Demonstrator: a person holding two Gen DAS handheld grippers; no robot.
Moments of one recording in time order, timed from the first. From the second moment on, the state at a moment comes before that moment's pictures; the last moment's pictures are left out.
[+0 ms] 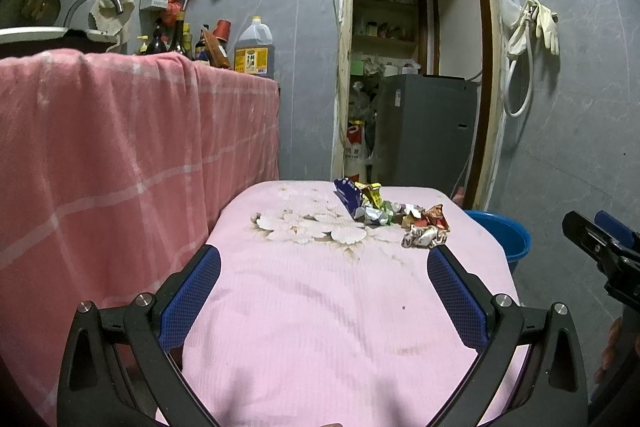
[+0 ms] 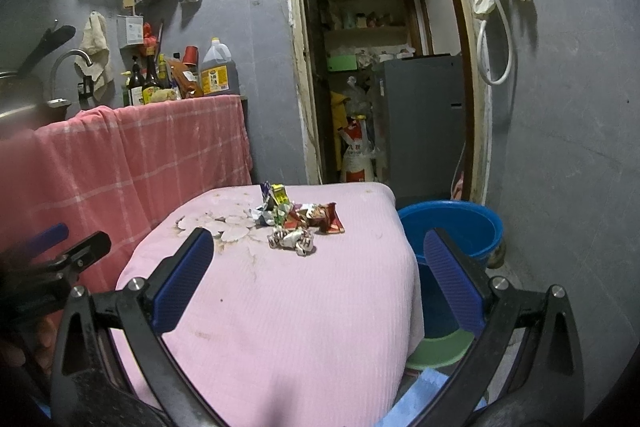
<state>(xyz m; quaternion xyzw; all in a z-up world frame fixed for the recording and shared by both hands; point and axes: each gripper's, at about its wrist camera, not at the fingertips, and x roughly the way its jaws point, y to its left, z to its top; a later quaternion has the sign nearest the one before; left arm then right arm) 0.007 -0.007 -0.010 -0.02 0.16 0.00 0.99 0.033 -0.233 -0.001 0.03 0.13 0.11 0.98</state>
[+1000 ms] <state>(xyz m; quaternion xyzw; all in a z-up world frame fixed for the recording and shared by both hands) 0.120 -0.025 0.003 -0.03 0.15 -0.03 0.99 0.149 -0.242 0.003 -0.01 0.11 0.11 0.99</state>
